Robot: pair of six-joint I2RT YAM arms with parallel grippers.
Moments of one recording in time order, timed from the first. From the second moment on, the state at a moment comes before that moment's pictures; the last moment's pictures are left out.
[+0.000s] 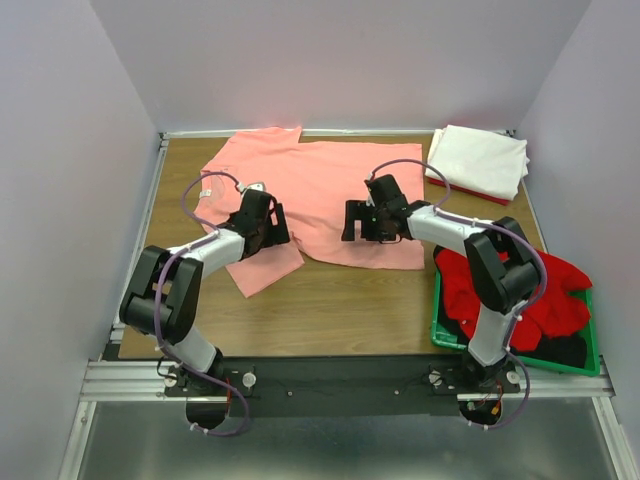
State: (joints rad) left arm -0.35 1.58 0.86 -0.09 -0.15 -0.47; right arm 0.53 1.83 1.16 -0.23 -0.08 0.44
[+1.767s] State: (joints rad) left arm -0.34 1.20 0.67 -0.34 -0.41 -0.72; right arm 0.48 1.51 0.94 -0.37 0.24 0.54
